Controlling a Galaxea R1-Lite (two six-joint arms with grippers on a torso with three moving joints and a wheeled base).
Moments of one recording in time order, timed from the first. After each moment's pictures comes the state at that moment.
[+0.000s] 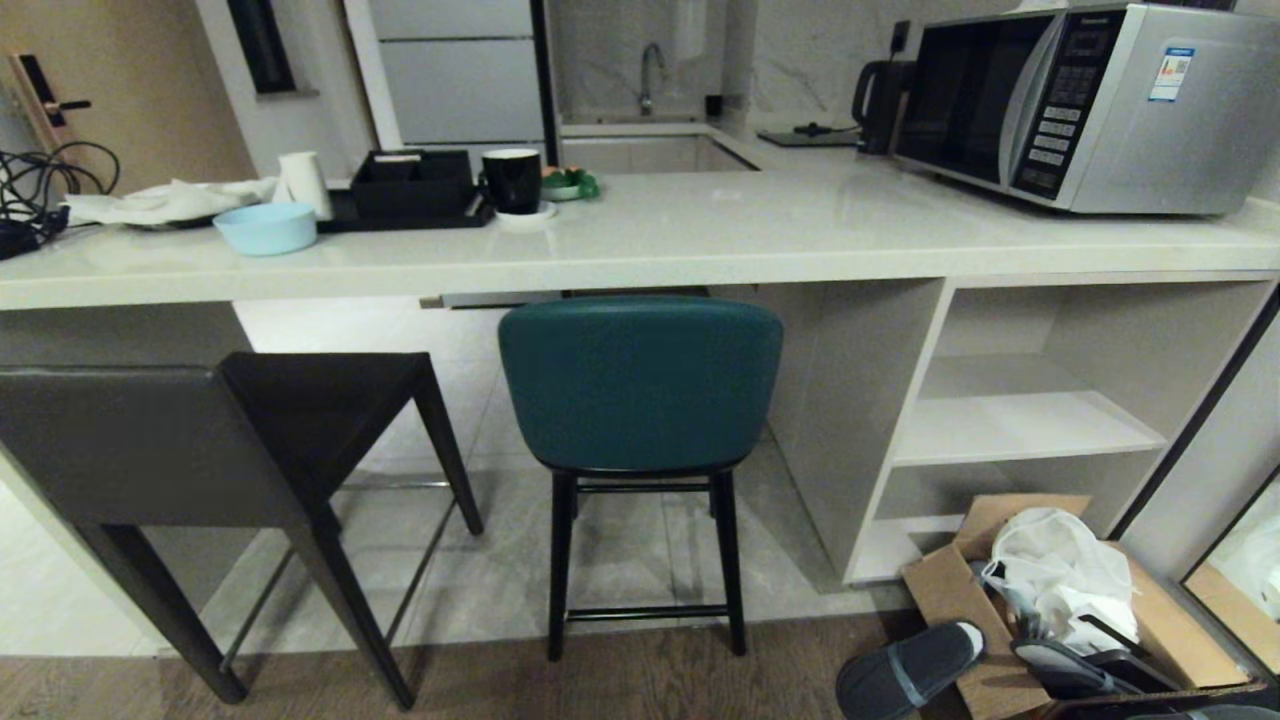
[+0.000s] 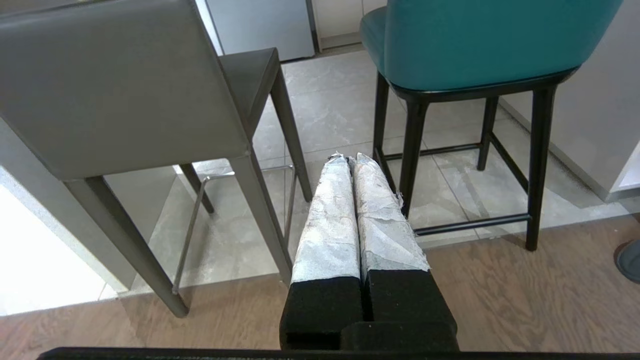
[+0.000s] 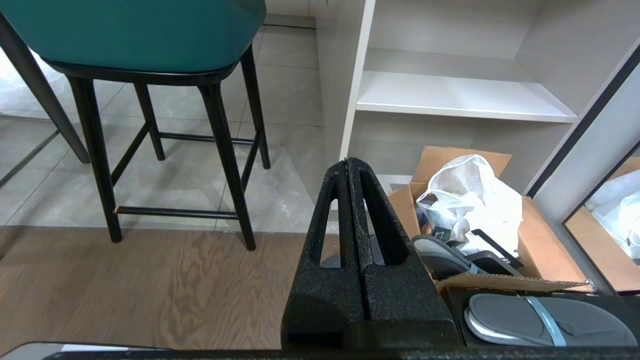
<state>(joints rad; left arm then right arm) 0.00 0.00 0.00 -0.04 -0.06 0.16 0.00 0.00 0.00 0.00 0.04 -0.12</state>
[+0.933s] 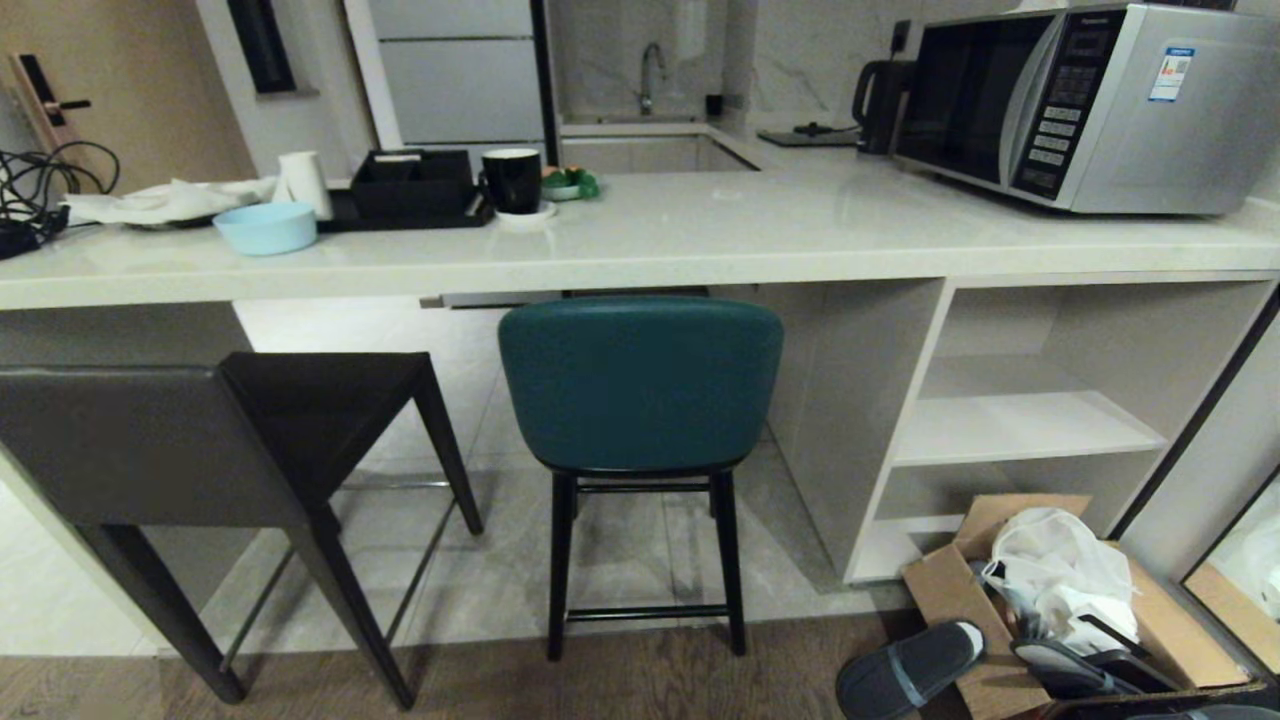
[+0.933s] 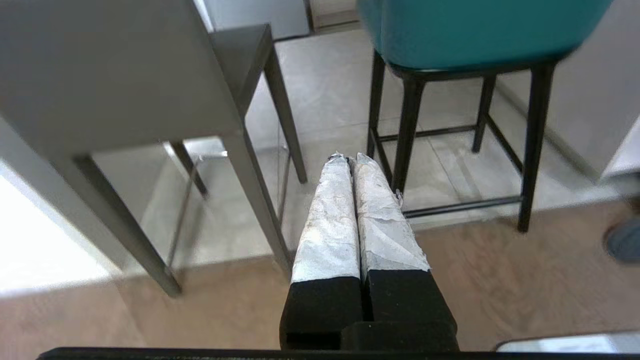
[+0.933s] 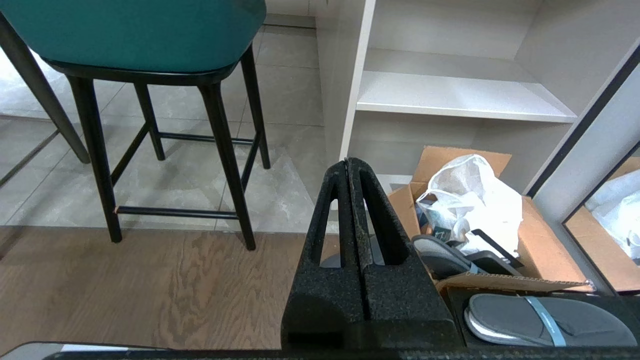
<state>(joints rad) 0.00 0.00 -0.01 0.03 -0.06 0.14 0.00 0.00 0.00 0.00 0.04 -0.11</state>
